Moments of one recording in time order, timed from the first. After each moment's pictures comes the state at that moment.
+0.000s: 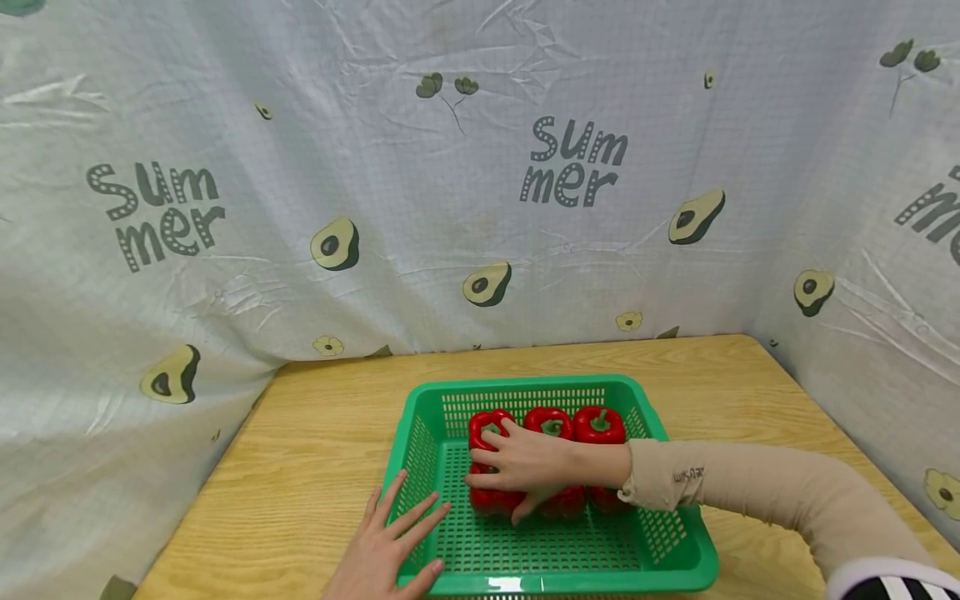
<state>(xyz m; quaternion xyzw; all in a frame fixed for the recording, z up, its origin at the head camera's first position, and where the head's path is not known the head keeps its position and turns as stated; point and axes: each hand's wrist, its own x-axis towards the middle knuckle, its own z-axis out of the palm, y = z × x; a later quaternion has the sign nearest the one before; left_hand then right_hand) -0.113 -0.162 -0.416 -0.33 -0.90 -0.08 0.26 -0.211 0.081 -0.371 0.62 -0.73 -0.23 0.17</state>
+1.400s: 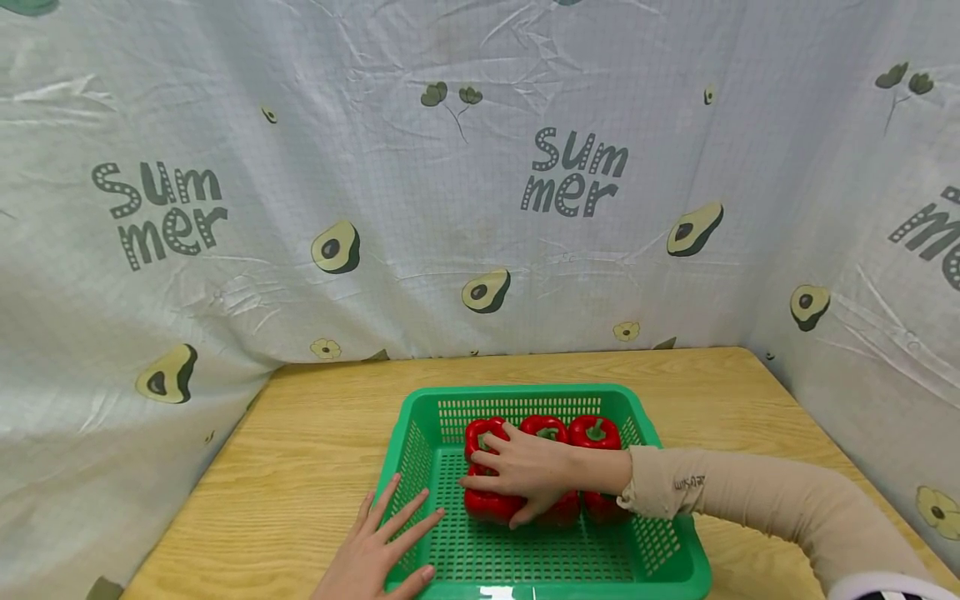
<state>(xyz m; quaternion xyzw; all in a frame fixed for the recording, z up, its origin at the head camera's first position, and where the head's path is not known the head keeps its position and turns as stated) -0.113 -0.163 -0.412 -0.34 -0.90 -0.09 0.26 -0.212 0.085 -0.366 0.61 -0.74 -0.24 0.14</state>
